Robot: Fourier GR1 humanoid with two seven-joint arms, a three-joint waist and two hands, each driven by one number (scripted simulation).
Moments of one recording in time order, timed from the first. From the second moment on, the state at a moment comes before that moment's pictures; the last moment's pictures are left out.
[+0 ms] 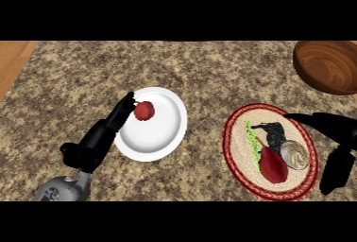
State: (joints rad) left arm -0.16 0.31 -0.36 -1.57 0.21 0.06 0.02; right arm -0.32 -0.82 0.33 -1.60 0.04 0.69 0.64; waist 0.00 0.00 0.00
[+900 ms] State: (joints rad) left arm -0.14 0.23 -0.28 -1.57 0.13 -0.02 0.04; right arm -0.15 -0.68 0.27 -1.63 0.50 0.53 0.43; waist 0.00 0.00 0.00
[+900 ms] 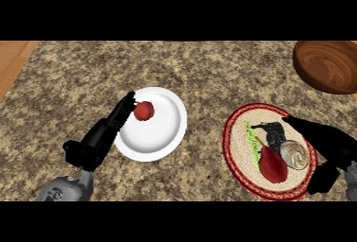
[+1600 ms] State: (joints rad) left arm -0.12 0.18 -0.21 -1.60 0.07 -0.09 0.07; right arm -0.13 -0.56 0.21 -1.43 0.72 0.48 0.28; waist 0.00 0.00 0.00
